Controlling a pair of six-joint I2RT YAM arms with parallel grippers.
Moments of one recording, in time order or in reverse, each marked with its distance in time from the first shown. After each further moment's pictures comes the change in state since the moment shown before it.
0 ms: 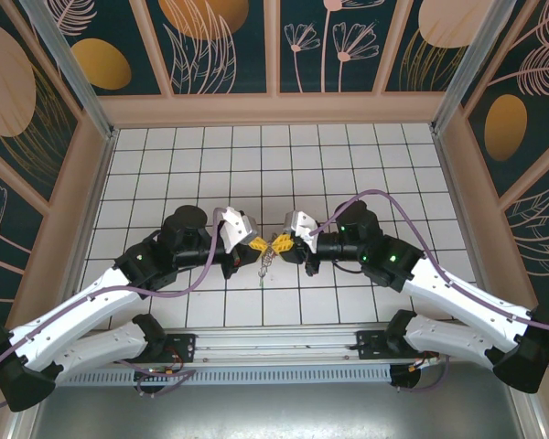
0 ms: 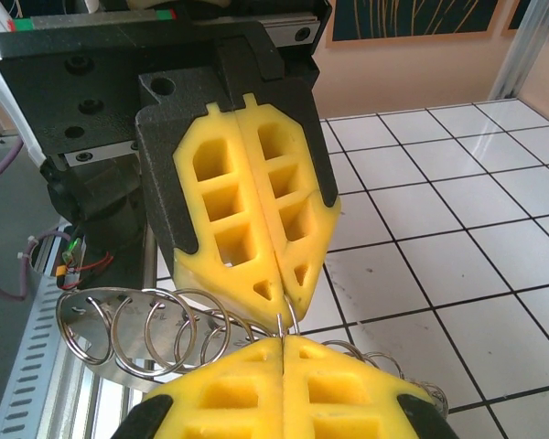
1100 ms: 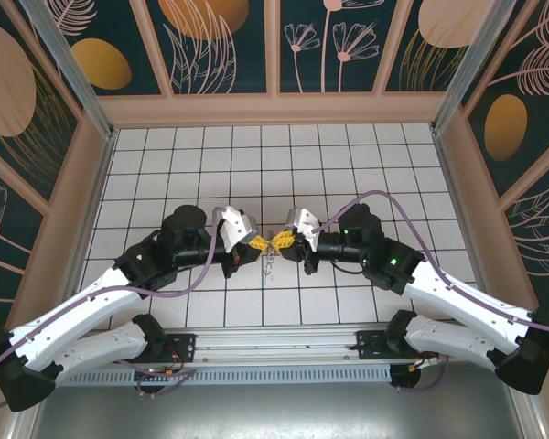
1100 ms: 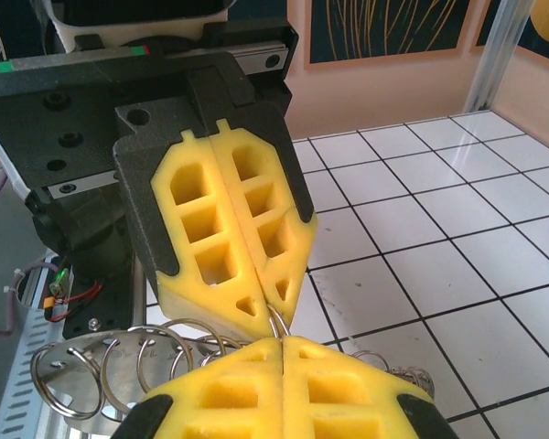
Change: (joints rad) left arm 0.000 0.000 0.000 0.013 0.000 0.000; right arm 0.010 -0.020 -0.032 0.078 0.050 0.076
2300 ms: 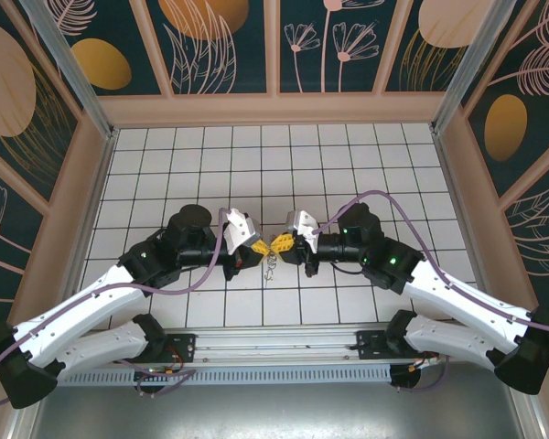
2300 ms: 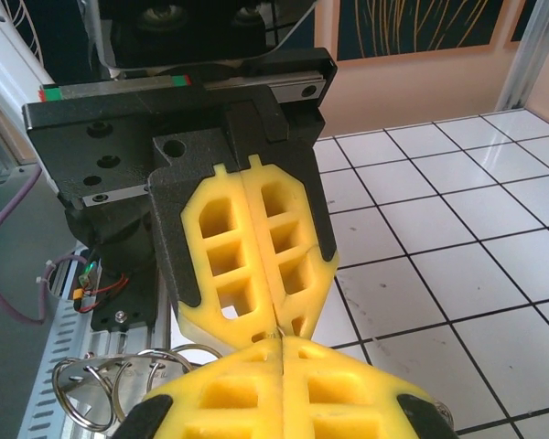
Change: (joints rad) left arm 0.000 0.028 0.002 -0.026 0.055 0.000; right arm -0.006 0.005 0.000 -0.010 -0.070 -0.009
